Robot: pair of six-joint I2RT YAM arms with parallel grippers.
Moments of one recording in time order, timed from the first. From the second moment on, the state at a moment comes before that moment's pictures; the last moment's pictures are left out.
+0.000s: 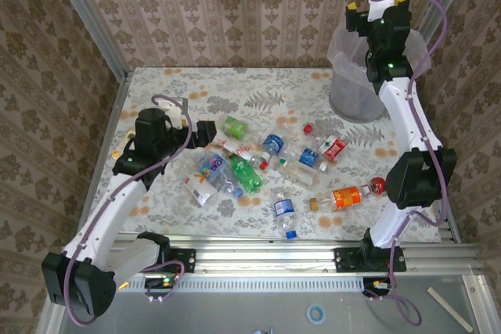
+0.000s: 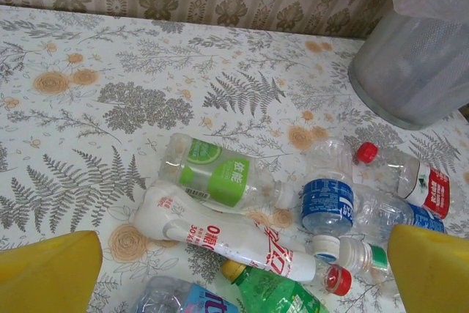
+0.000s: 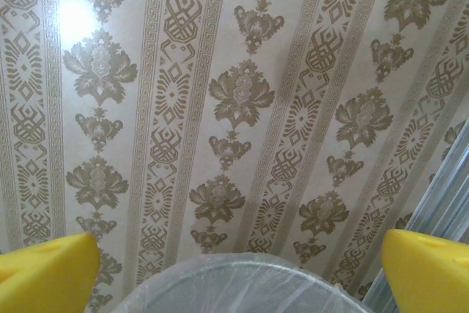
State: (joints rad) left arm -0.33 1.00 0.87 -0.33 0.23 -0.26; right arm -0.01 1.75 1.77 0.06 0.15 -0.24
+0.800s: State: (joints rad) left arm -0.30 1.00 0.94 -0.53 0.22 -0.29; right arm 0.08 1.26 1.37 -0.08 -0.12 -0.14
